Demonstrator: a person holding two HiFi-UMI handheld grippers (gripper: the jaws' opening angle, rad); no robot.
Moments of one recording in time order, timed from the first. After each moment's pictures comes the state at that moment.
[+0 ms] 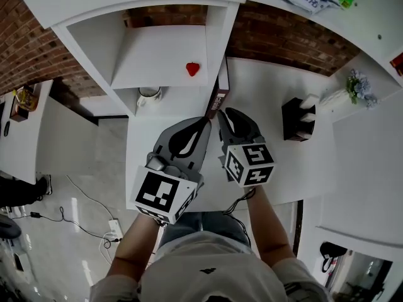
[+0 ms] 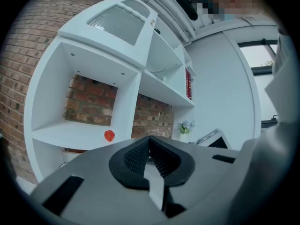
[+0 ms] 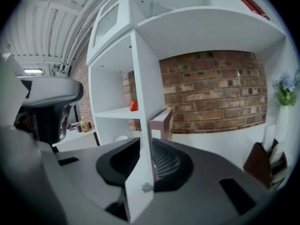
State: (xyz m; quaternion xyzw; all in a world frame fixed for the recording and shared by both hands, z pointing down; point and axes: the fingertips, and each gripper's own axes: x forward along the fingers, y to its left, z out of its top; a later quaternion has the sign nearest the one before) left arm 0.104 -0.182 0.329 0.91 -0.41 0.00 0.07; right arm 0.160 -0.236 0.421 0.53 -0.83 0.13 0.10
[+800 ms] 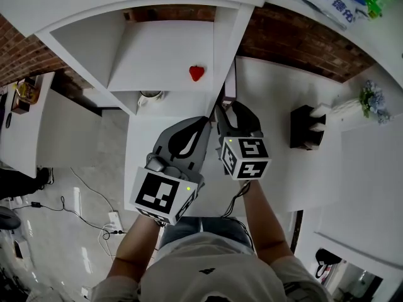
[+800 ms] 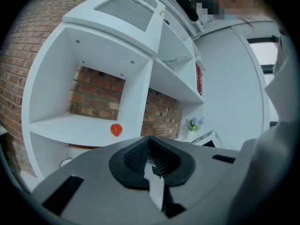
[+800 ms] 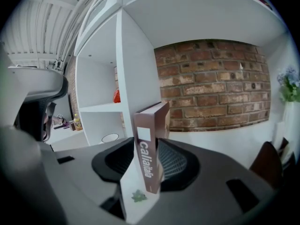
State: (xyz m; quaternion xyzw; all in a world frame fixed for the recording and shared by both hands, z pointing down) left arm 0.103 -0.219 0.351 0.89 -0.44 0.02 0.10; right arm 0.160 -0.289 0.450 0.54 -0.82 0.14 0.12
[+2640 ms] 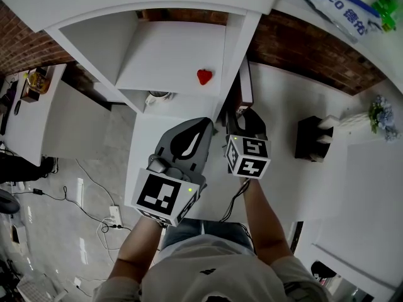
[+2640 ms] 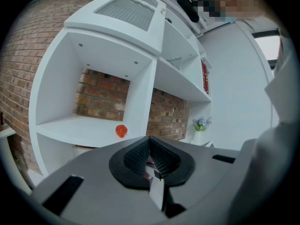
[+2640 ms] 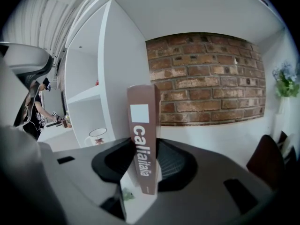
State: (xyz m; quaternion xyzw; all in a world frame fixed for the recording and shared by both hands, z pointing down) left arm 0.098 -0.227 0.350 0.87 -0.48 0.02 0.10; right arm 0.180 -0.309 0.483 0.57 -0.80 0.15 0.13
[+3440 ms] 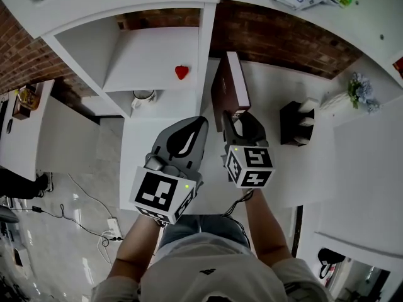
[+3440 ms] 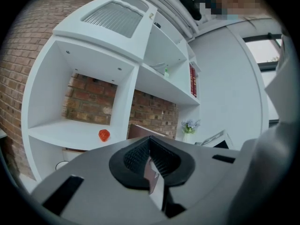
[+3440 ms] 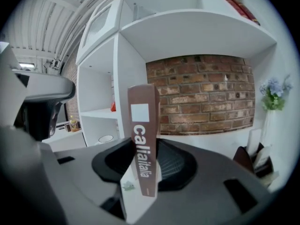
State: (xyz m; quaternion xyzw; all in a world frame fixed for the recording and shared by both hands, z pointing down) left arm 0.129 -0.195 0.333 0.89 -0.44 0.01 0.08; right arm 0.212 -0.249 0.427 0.58 -0.80 0.12 0.10
